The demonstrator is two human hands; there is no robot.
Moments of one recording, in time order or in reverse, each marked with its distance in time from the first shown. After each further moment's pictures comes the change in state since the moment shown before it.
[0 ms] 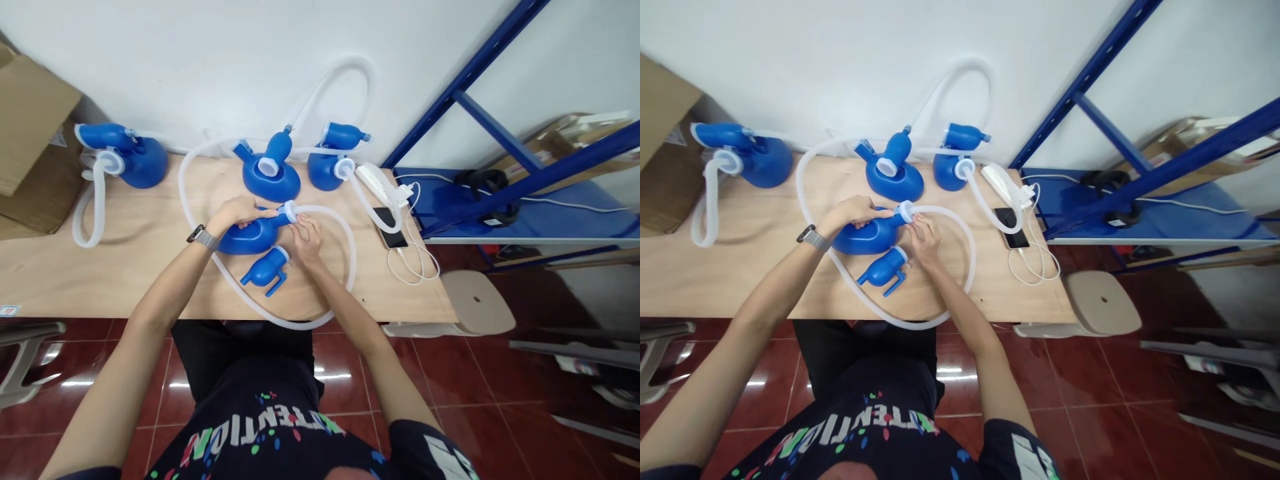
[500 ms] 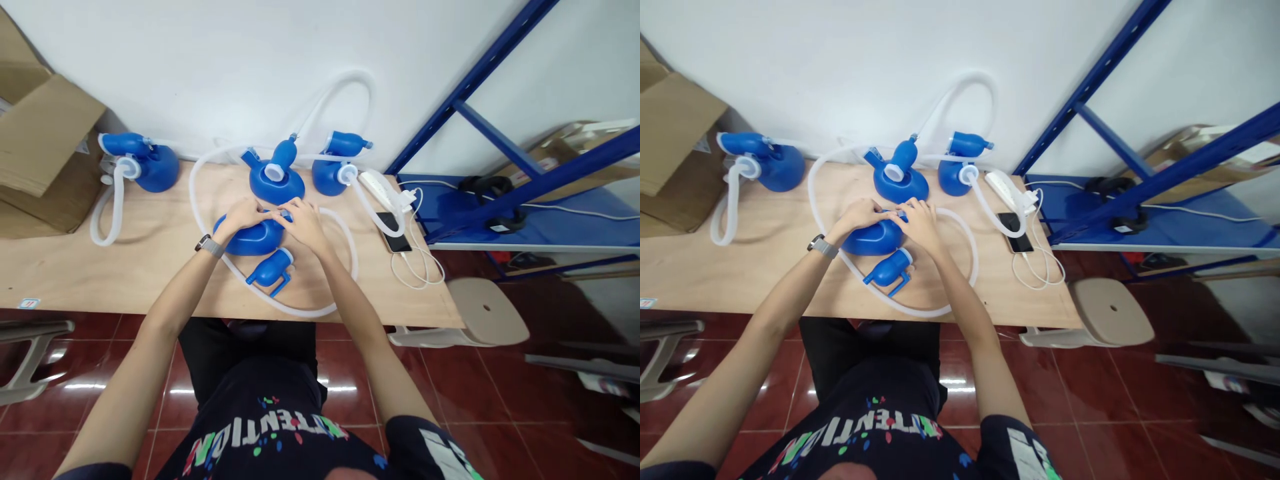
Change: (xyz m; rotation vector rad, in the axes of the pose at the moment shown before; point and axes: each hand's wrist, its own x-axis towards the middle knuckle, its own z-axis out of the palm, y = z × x) left_hand 0.002 -0.021 0.017 0.067 0.276 0.149; right_hand 0.079 -0.085 -0.022 -0.273 -0.571 -0.073
